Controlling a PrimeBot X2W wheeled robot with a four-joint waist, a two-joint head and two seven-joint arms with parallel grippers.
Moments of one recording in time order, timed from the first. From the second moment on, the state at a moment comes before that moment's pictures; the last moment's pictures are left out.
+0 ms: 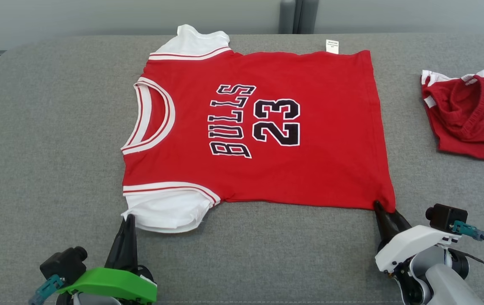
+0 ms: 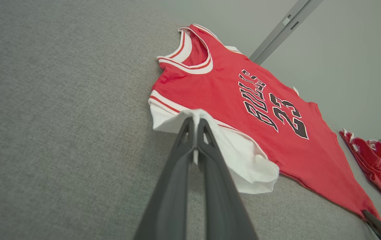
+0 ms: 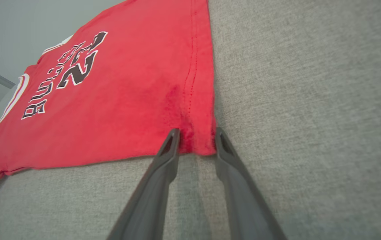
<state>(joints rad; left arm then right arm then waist) 0.03 0.05 -0.23 0.19 -0.74 0.03 -0.23 -0.15 -0.09 0.20 0.62 0.55 0.09 -0.17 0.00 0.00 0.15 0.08</state>
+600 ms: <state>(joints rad) -0.04 0.05 -0.19 0.08 -0.72 0.03 -0.24 -0.27 -0.10 0.22 0.59 0.56 0.11 -0.19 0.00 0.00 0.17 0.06</state>
